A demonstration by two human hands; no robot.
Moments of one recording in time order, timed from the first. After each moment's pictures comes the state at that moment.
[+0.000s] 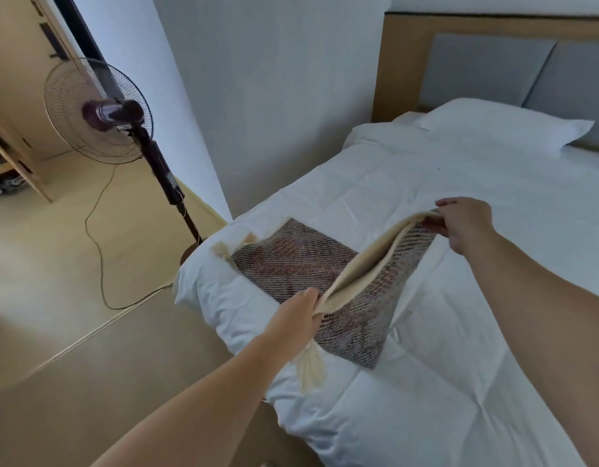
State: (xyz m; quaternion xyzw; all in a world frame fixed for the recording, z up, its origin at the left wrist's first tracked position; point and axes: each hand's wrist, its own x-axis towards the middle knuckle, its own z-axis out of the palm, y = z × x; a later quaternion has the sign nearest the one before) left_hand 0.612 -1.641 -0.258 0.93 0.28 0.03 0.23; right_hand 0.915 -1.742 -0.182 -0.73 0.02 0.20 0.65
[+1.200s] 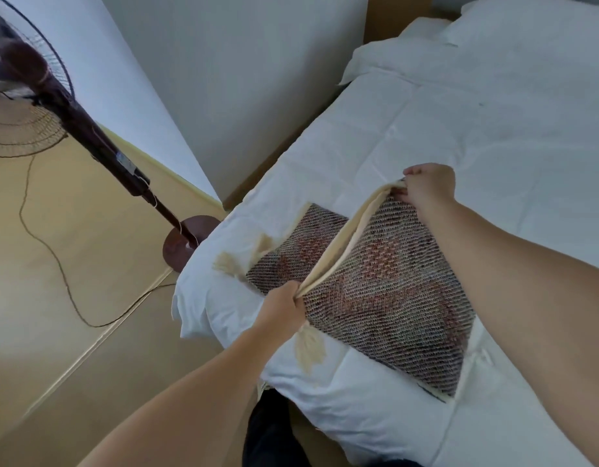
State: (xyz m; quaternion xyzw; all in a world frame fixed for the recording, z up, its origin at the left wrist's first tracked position) left_hand 0.658 -1.316 -0.351 0.84 0.37 -0.08 0.38; right_hand 0.950 -1.401 -0.290 -0.81 0.04 0.16 0.56
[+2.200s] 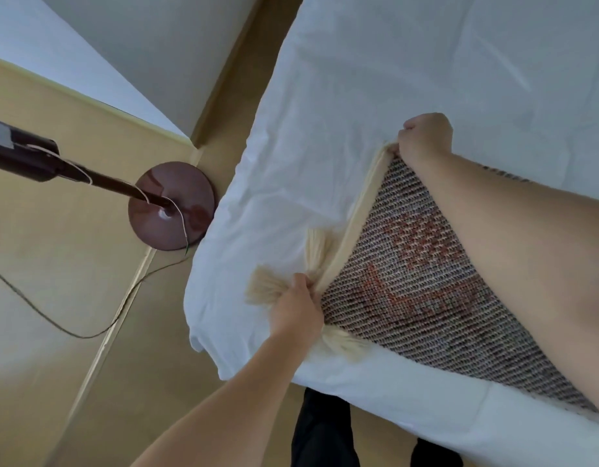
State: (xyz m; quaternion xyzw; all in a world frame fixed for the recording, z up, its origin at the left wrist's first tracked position) left_hand 0.688 -1.063 -0.580 0.84 0.37 -0.24 0.33; right_hand 0.998 -1.128 -0.560 -0.93 0.05 0.19 0.31
